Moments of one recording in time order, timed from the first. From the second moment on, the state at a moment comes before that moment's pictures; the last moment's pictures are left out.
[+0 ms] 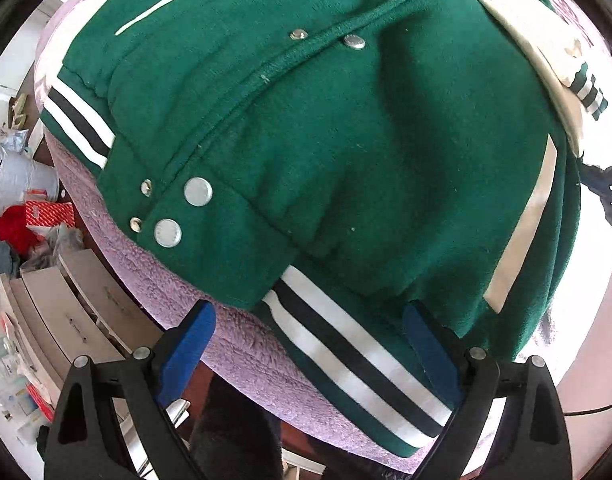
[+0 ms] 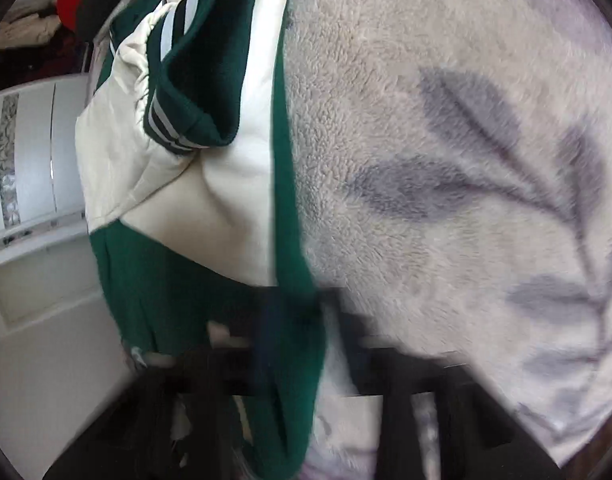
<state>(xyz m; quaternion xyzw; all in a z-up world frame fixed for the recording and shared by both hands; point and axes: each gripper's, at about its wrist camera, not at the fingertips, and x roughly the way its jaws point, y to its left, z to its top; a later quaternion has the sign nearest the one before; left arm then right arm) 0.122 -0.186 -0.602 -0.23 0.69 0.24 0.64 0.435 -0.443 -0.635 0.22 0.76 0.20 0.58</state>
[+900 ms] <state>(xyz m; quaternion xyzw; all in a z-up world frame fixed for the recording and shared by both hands) 0.053 -0.151 -0.594 -0.47 0.52 0.22 0.68 0.425 -0.449 -0.624 0.23 0.75 0.18 0.59</state>
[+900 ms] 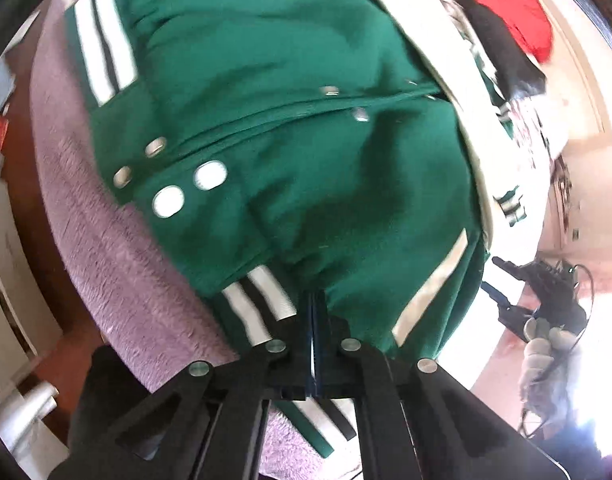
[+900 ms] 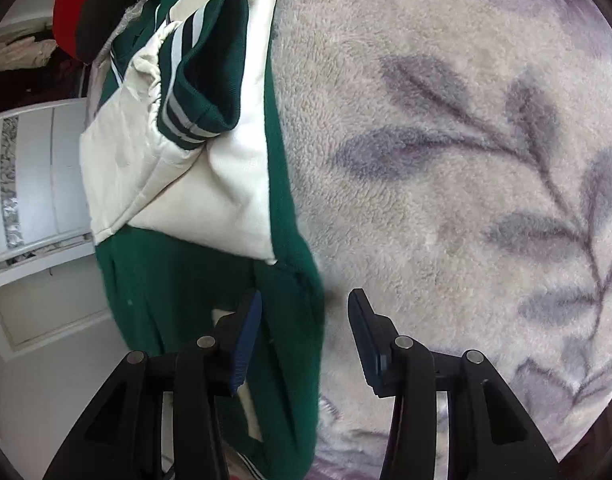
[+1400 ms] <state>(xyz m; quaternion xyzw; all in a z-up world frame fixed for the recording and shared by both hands) 0.055 -0.139 -0.646 -0.60 0.49 0.17 0.61 0.434 -0.405 -0.622 0.12 0.73 0.15 0.66</state>
